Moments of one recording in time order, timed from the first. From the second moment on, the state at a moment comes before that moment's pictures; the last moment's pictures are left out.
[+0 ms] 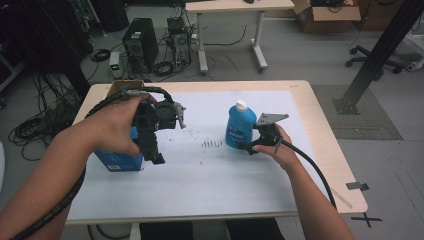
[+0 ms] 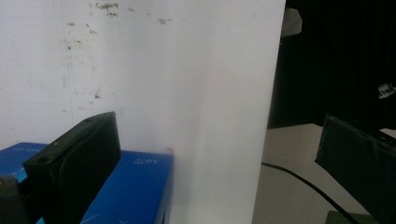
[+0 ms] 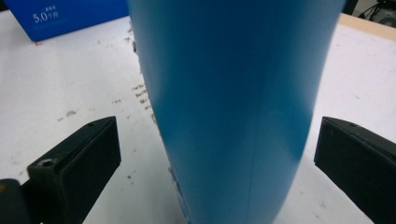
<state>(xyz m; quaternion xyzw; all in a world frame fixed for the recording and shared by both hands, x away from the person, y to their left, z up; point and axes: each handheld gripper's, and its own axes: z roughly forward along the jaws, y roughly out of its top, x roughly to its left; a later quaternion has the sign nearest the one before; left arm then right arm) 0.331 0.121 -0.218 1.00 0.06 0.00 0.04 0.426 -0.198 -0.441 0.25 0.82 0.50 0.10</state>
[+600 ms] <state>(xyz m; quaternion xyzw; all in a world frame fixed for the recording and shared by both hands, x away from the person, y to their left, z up) 0.329 0.123 -0.218 1.00 0.06 0.00 0.04 0.426 -0.192 -0.449 0.26 0.79 0.54 0.11</state>
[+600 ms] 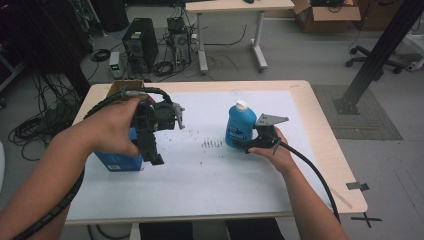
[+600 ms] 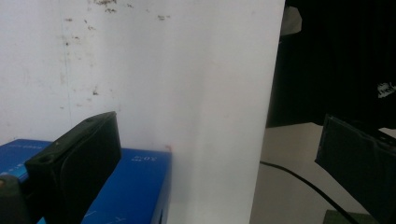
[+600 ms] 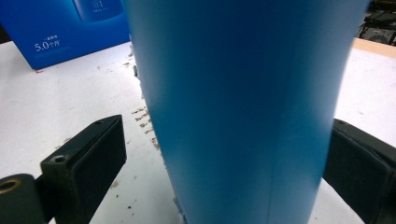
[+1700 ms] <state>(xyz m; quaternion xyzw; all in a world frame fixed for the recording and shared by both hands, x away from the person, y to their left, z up) 0.331 0.121 -0.221 1.00 0.06 -0.01 0.04 0.430 -0.193 -0.455 0.25 0.78 0.56 0.12</state>
